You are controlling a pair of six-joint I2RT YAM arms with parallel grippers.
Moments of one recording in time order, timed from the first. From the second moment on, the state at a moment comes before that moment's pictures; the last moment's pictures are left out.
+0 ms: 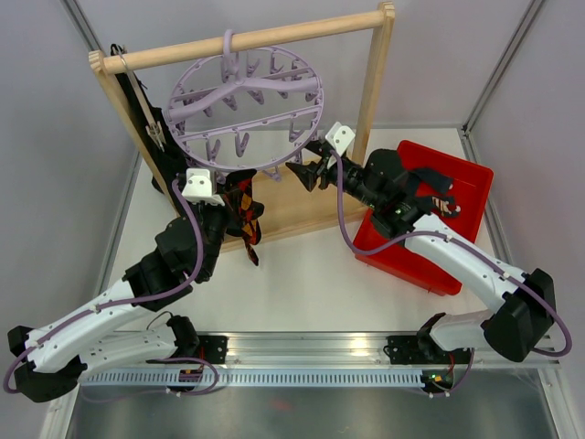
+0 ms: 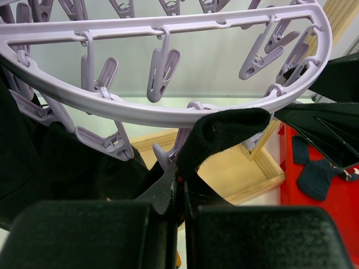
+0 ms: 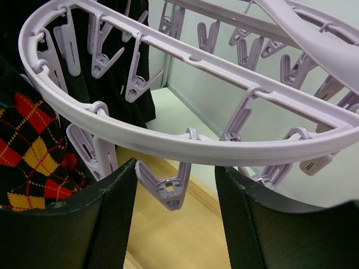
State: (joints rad) left arm -1.03 0.80 0.96 -0.10 -0.86 -0.14; right arm 0.68 1.34 1.16 0.31 -0.25 -0.18
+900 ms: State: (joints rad) left arm -1.03 0.80 0.96 -0.13 -0.74 -0.14; right arm 0.72 1.35 1.21 0.24 -0.17 -0.12
